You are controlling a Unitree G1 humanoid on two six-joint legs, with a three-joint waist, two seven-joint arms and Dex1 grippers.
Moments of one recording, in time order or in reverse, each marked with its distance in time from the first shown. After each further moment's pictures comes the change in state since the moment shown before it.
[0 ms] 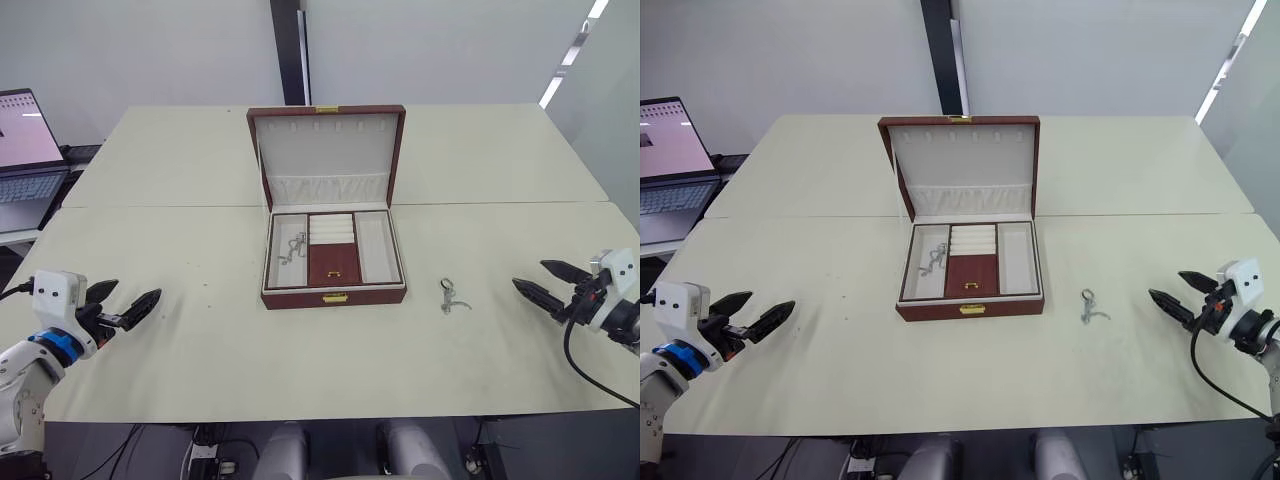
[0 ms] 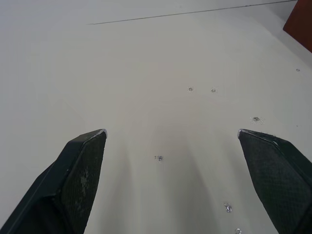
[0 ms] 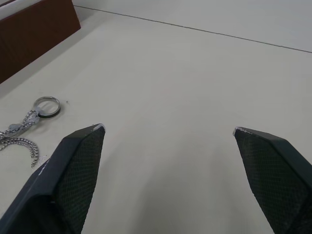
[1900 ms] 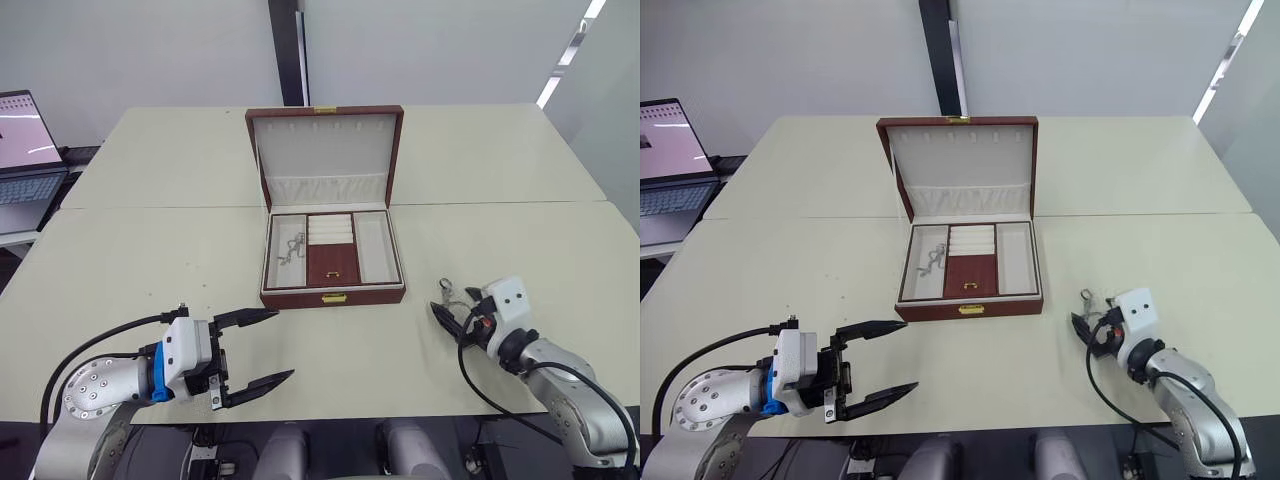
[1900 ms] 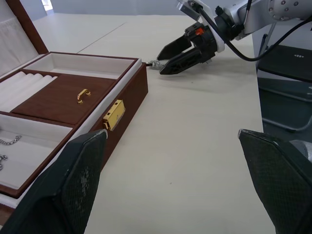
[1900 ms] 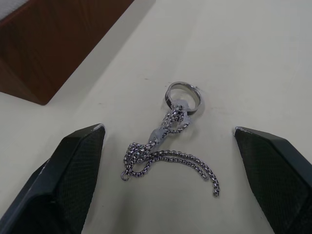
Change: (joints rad) left arm 0.199 -0.079 -0.344 -0.590 -0.038 -0.265 -0.411; right arm 0.243 0.315 0.258 -0.775 -0.135 0.419 -0.592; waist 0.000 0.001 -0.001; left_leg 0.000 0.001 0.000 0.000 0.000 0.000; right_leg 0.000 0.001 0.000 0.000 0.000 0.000
